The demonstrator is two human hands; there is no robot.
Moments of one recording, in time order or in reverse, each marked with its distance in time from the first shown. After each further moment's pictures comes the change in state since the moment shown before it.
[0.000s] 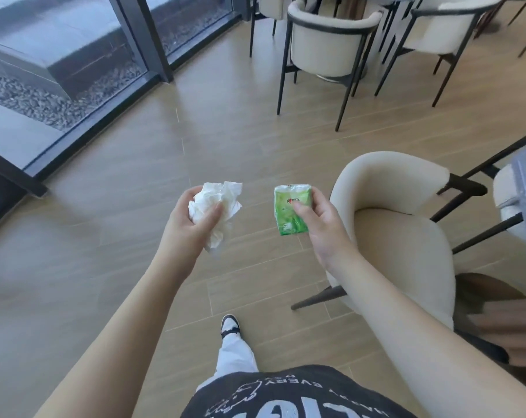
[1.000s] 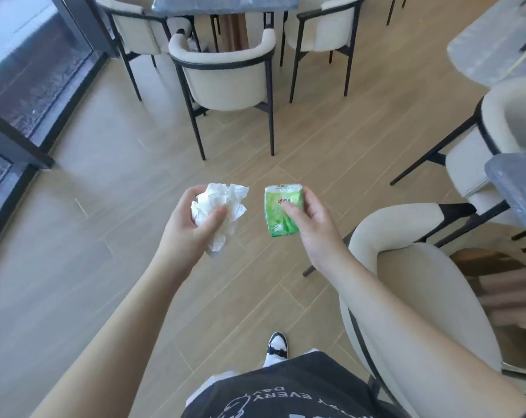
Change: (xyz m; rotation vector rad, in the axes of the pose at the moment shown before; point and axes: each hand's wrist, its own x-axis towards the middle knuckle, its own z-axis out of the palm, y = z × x) left_hand 0.498 0.083 0.100 0.071 -0.519 0.096; right_hand 0.401 -0.057 -0.047 0.011 0.458 -0.071
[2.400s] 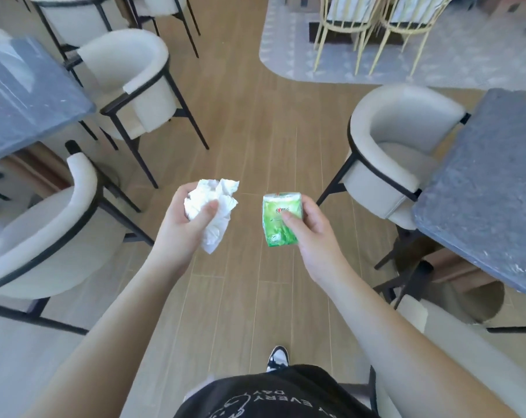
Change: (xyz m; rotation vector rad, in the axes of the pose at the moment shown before) left_hand 0.612 0.135 0.293 -0.015 -0.664 0.118; right_hand 0.440 -0.115 -0.246 0.111 0.692 -0.145
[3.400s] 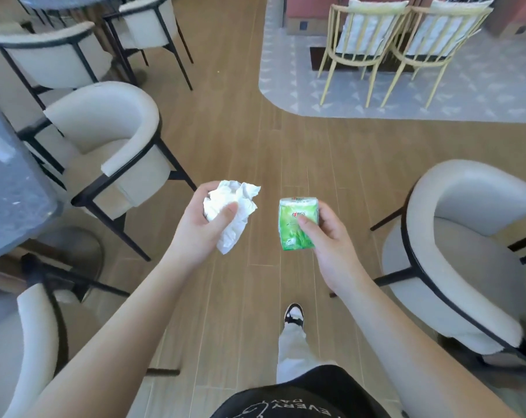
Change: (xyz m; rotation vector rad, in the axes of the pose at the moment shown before) left_hand 0.515 0.034 -0.028 0.055 -0.145 0.061; right_hand 0.488 -0.050 0.037 -0.006 0.087 0.001
